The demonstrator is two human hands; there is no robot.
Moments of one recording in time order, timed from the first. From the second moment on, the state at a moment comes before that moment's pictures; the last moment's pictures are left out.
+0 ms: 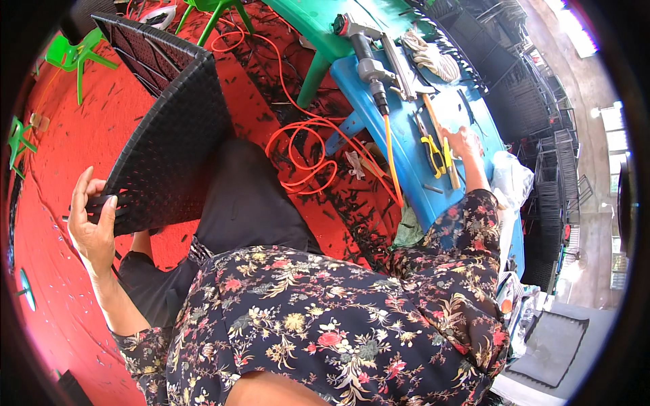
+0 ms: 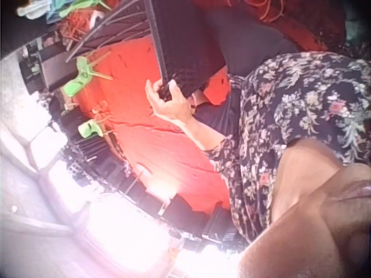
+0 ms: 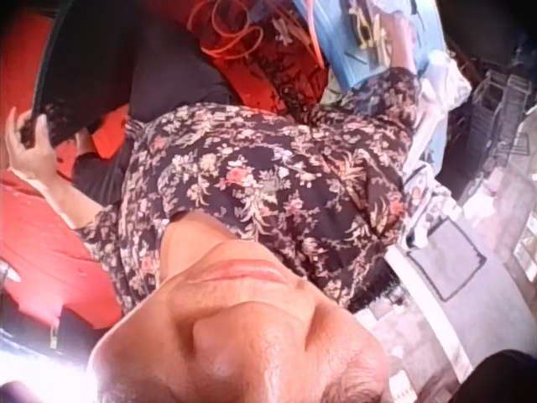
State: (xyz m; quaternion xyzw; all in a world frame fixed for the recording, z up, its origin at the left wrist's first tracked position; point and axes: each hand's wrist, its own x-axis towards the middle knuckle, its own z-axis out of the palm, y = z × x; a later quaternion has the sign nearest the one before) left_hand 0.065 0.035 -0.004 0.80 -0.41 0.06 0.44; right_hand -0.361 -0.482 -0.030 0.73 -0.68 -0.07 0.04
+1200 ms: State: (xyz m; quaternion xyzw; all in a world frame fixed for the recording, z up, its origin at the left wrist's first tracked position) left_hand 0.062 0.039 -0.010 0.77 -0.38 0.19 0.48; right_hand -0.102 -0.203 0.046 0.86 0.05 0.12 -0.49
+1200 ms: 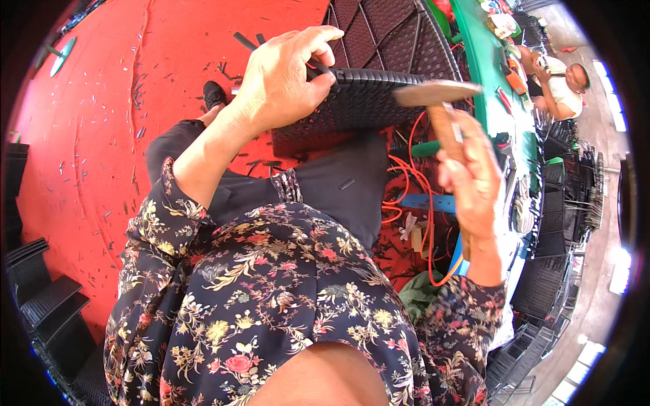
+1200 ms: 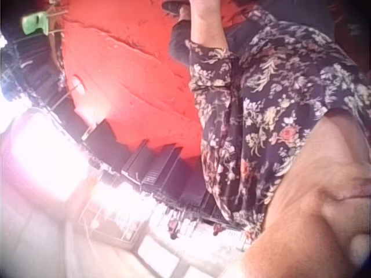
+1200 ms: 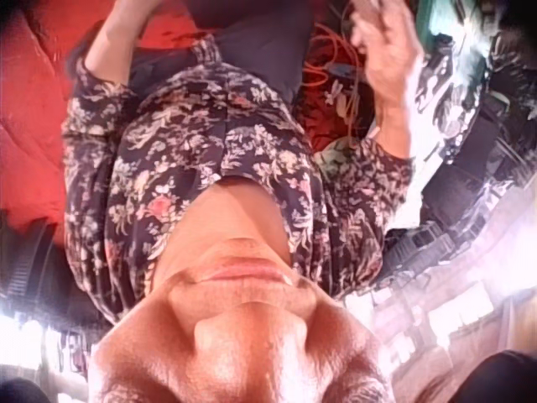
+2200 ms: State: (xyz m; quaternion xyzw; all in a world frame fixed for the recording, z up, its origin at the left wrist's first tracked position) left_hand 0.052 -0.001 -0.018 0.74 -0.31 0.15 0.58; right_hand -0.099 -0.255 0.057 0.80 -0.03 0.23 -0.55
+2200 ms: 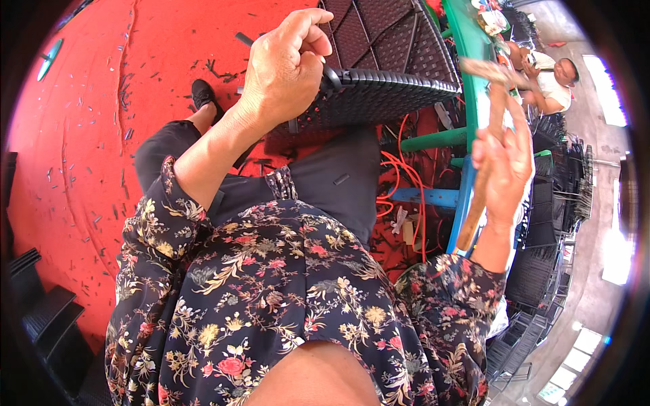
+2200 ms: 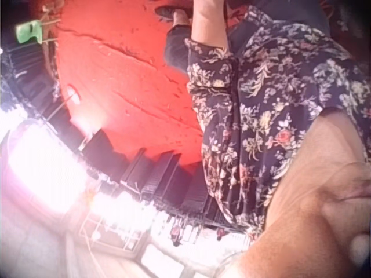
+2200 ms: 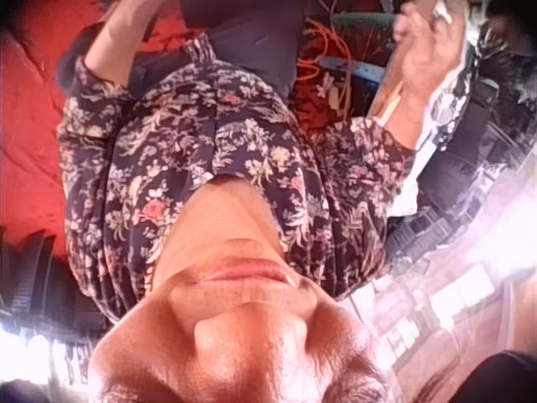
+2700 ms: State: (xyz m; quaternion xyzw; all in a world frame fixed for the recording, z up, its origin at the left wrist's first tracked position) left_hand 0.065 0.014 -0.019 0.64 -0.46 0.45 0.43; right_hand -0.456 -0.670 -0.152 0.81 -0.56 0.08 0.16
